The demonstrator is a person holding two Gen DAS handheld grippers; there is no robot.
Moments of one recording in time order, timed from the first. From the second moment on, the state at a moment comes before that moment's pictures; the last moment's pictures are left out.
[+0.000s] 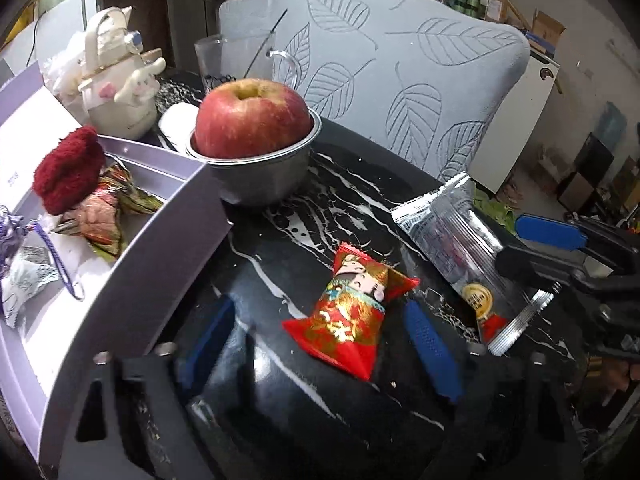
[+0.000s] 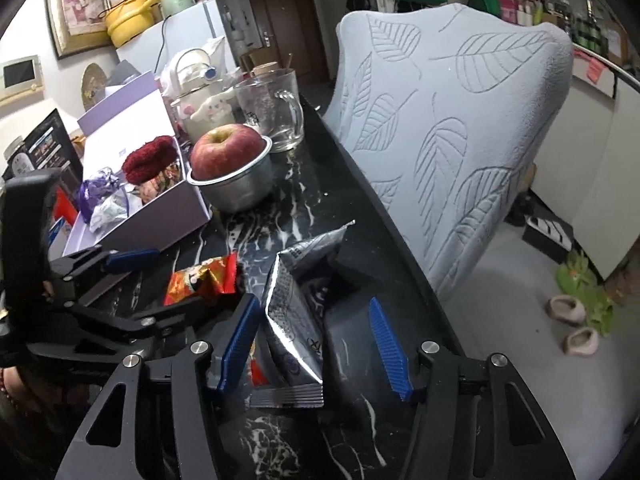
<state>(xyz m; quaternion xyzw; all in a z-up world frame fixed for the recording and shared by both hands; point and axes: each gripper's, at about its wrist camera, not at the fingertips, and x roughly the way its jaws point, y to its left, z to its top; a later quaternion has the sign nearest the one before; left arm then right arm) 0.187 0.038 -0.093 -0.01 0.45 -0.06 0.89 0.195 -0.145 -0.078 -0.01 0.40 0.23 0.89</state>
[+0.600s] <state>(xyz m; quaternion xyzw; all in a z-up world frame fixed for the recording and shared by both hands) 0.192 0.025 -0.097 0.00 0.46 -0.11 0.88 0.202 -0.134 -0.096 0.01 0.43 0.27 0.86</state>
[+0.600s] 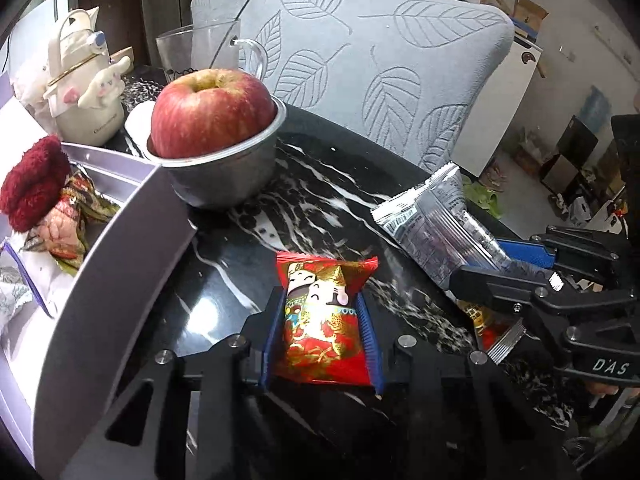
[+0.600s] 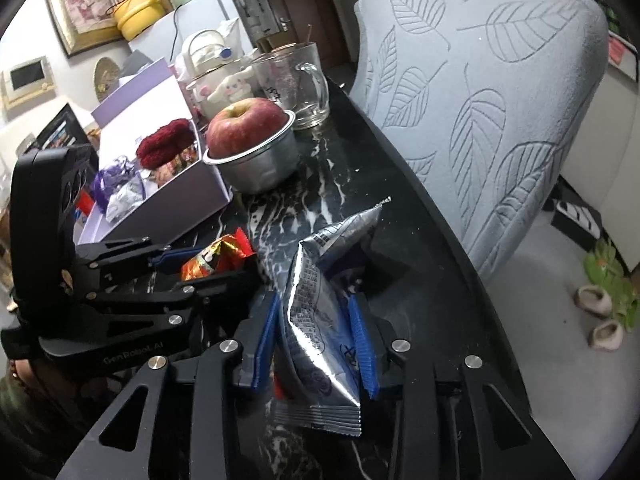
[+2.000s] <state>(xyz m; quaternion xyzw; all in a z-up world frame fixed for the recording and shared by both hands) 0.025 0.044 -0.089 -0.05 0.45 -0.04 0.89 0.086 -0.110 -0.110 -0.07 0.42 0.25 0.87</state>
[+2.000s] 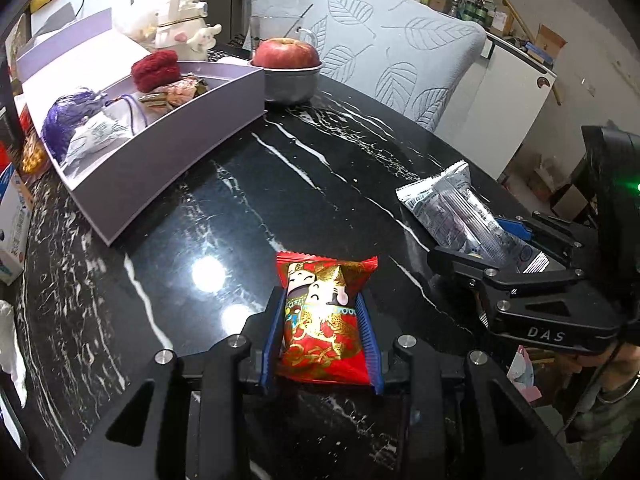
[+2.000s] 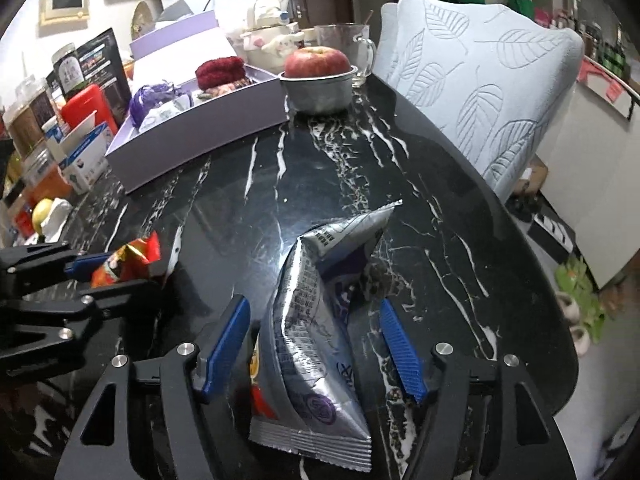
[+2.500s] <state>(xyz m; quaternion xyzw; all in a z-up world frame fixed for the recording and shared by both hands) 0.008 0.069 -0.078 -0.07 0.44 -0.01 0.90 0.070 -0.097 -0.099 -0.07 0.41 0.29 0.86</state>
